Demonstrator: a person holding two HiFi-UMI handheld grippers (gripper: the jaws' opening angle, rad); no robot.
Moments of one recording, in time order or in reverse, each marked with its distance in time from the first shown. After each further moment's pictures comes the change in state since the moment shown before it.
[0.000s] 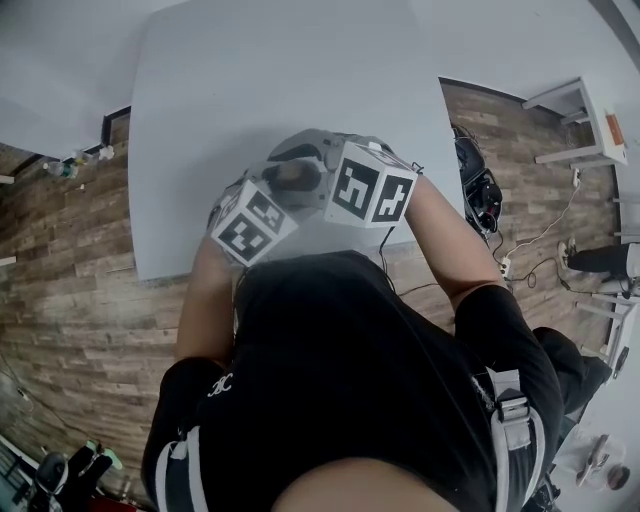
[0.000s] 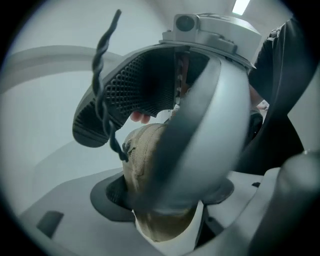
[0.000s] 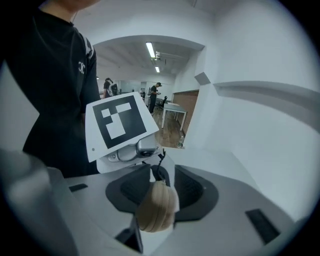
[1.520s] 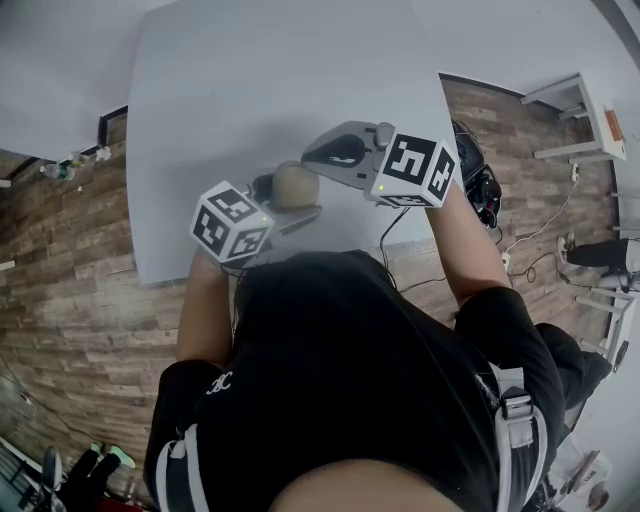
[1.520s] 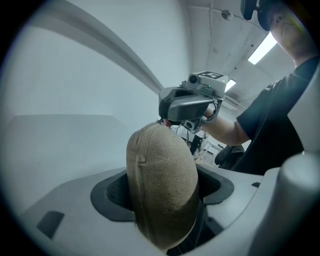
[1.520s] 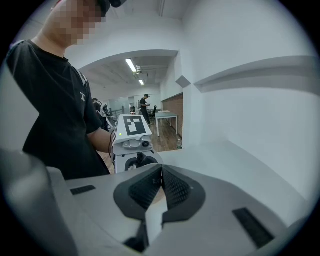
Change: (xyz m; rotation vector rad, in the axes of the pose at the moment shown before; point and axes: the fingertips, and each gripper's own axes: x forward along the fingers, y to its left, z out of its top) left arm -0.014 0.001 -0.001 -0.290 -0.218 -0.226; right arm -0.032 -0.025 -0.028 0.257 -0.101 0.014
